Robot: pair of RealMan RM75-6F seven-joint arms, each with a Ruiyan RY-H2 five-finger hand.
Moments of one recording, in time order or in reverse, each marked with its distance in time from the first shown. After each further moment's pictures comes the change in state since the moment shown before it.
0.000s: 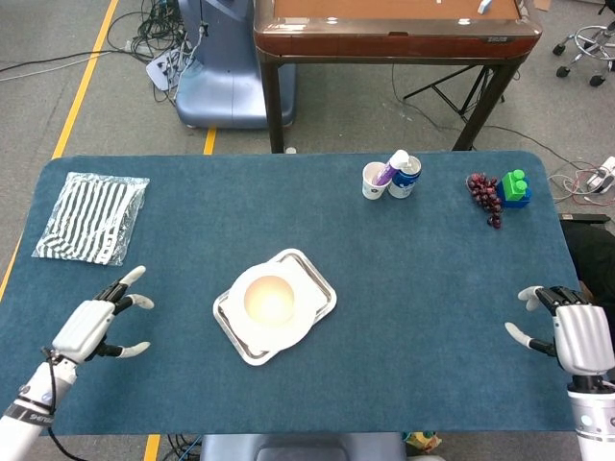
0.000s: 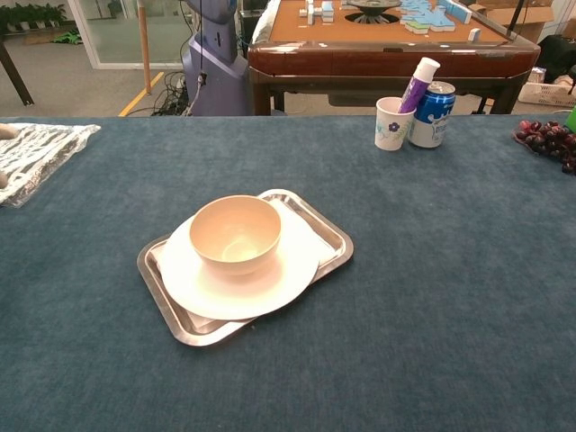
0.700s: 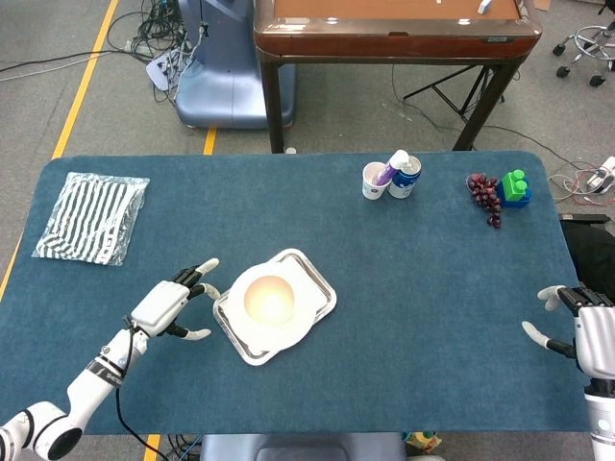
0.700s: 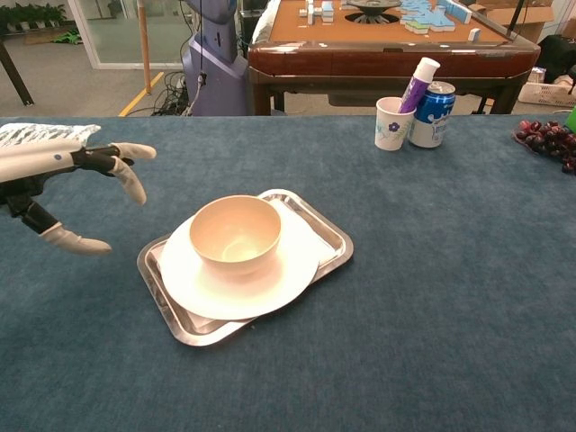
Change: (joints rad) left arm -0.204 -0.235 -0.046 0.136 -0.022 -0.153 0.067; right arm -0.026 0.040 0.015 -0.032 0.043 0.012 0.009
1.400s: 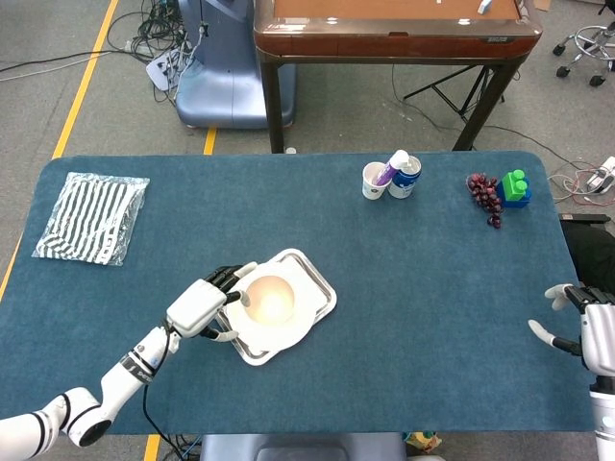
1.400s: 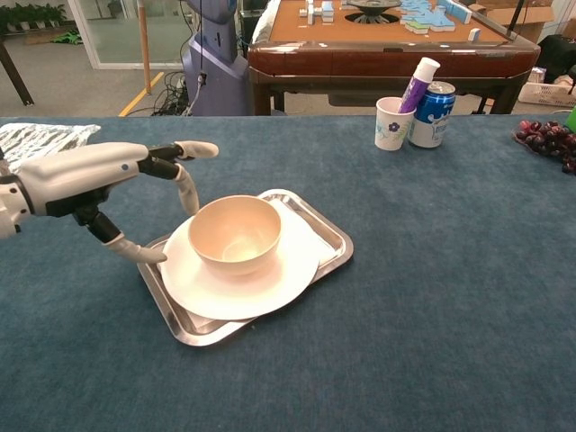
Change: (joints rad) left arm -0.087 -0.144 0.026 0.110 0.096 0.062 0.113; right arm -0.002 0.015 0.014 -0.011 0.044 -0.033 -0.003
